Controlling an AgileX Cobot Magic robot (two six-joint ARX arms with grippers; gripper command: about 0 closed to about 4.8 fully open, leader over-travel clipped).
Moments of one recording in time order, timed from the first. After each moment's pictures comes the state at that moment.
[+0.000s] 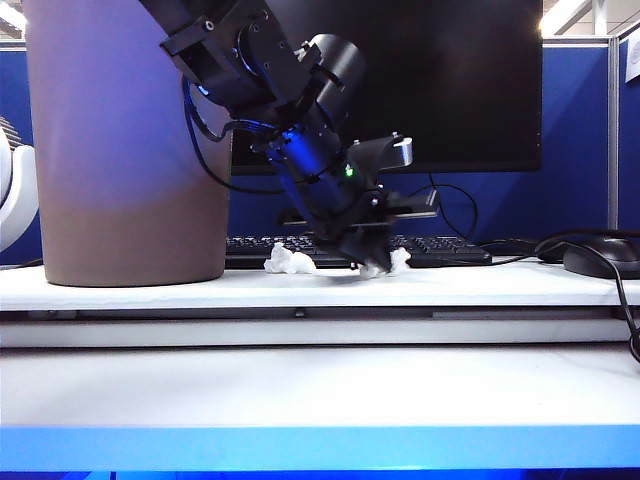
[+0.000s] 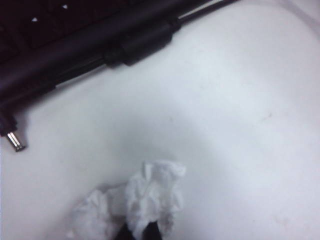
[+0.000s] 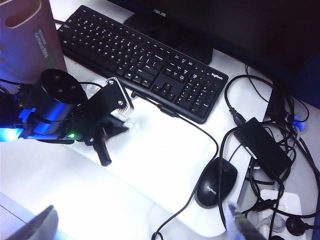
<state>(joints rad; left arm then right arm) -0.73 2.06 1.45 -0.02 -0.04 -0.04 0.37 1.18 1.95 -1.34 -0.03 -0.15</state>
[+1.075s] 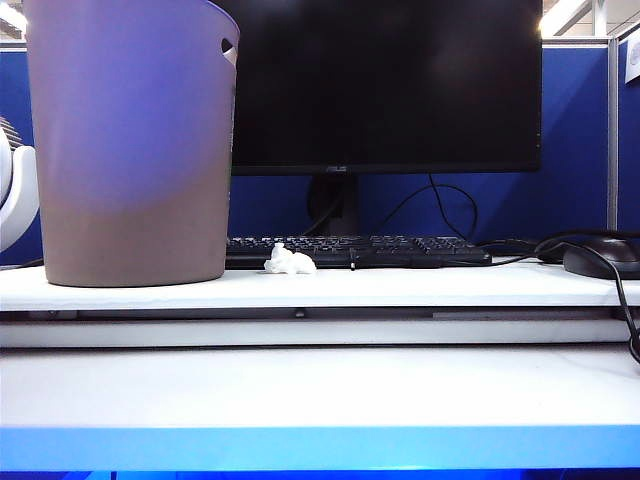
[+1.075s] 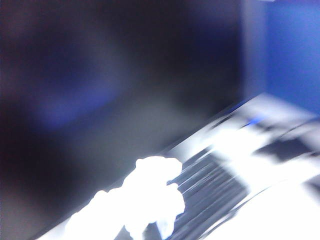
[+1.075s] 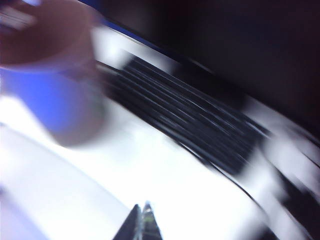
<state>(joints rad) -0.69 1.63 2.10 -0.71 -0.23 0.25 0.37 1.24 1.95 -1.15 -0.26 -0.17</state>
